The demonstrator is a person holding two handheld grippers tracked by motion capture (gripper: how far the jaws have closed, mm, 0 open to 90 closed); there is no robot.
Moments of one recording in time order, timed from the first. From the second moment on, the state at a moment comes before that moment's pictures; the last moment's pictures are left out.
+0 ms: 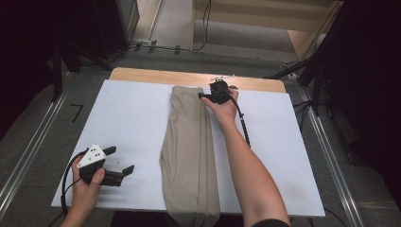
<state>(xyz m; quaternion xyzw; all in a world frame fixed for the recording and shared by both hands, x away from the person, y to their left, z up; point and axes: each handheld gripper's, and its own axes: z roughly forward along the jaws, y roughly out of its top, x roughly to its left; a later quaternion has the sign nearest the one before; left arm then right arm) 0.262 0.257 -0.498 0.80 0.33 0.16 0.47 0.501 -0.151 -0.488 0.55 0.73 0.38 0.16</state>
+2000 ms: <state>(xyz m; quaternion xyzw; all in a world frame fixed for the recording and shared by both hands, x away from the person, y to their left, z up) 0.177 0.128 -0.517 0.87 0.26 0.01 0.42 0.121 -0.180 -0.518 0.42 0.81 0.40 0.12</state>
